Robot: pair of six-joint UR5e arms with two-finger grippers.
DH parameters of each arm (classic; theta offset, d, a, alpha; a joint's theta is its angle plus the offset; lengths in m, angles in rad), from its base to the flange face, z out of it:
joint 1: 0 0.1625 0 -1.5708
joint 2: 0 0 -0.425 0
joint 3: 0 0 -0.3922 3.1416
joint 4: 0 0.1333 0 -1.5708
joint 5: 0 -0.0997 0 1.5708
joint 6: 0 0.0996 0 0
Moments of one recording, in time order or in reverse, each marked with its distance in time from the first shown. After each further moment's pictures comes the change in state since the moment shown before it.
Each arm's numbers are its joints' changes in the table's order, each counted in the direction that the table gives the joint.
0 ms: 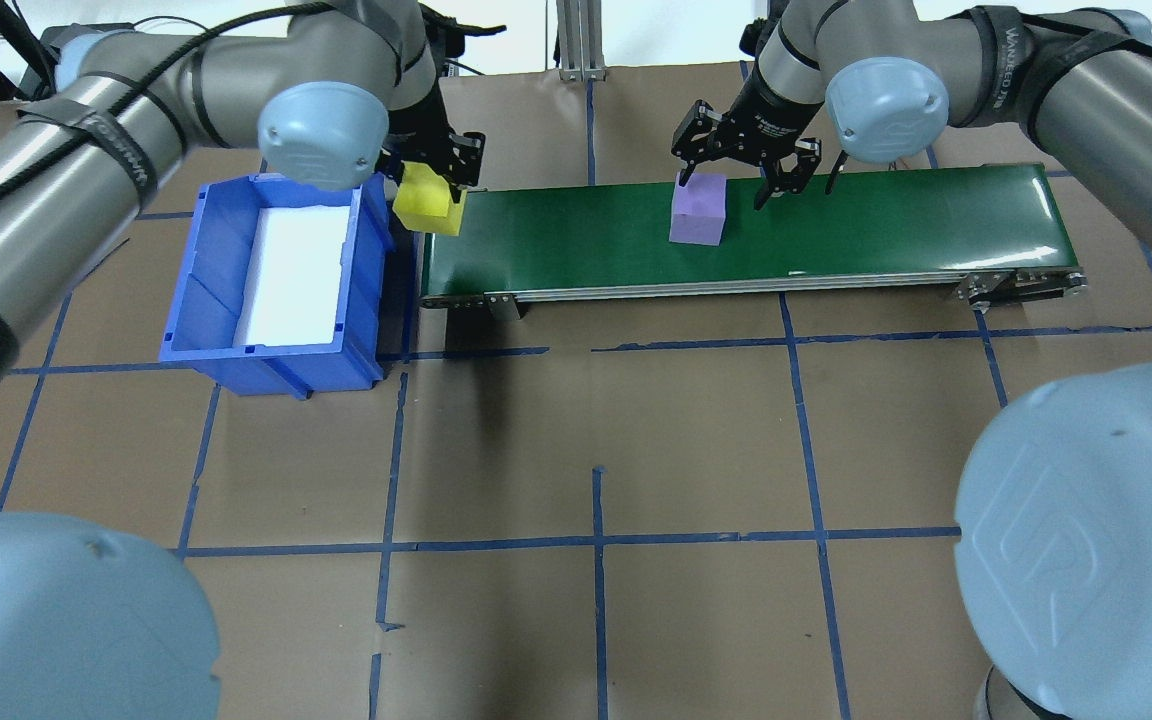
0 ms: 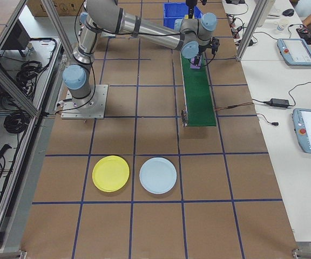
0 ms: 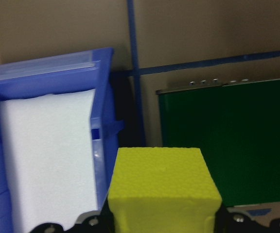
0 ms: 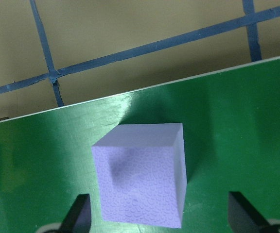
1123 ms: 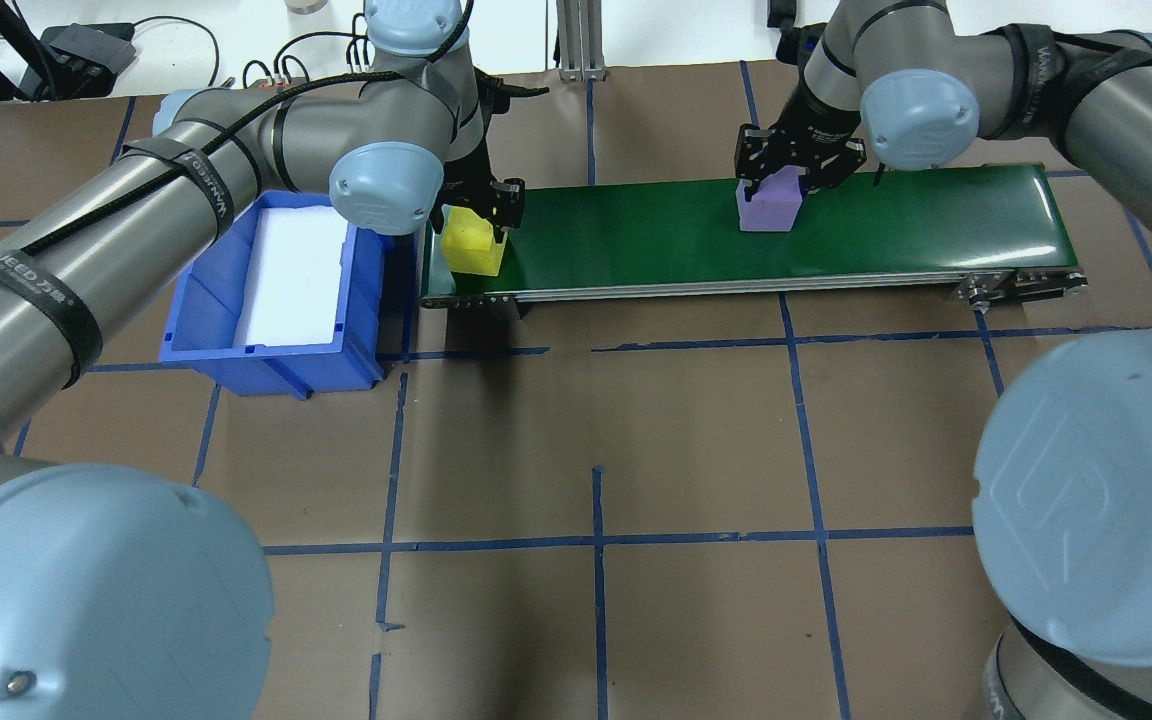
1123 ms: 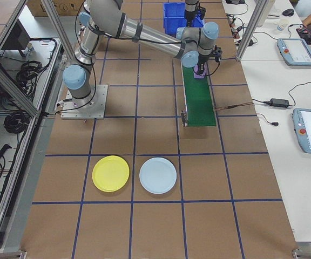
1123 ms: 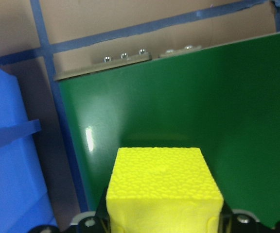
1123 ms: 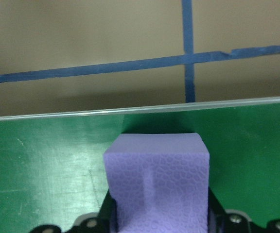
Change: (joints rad) left arm -0.022 0.055 0.041 0.075 0.009 -0.005; right arm -0.079 -0.014 -0.018 -0.053 0.119 -0.239
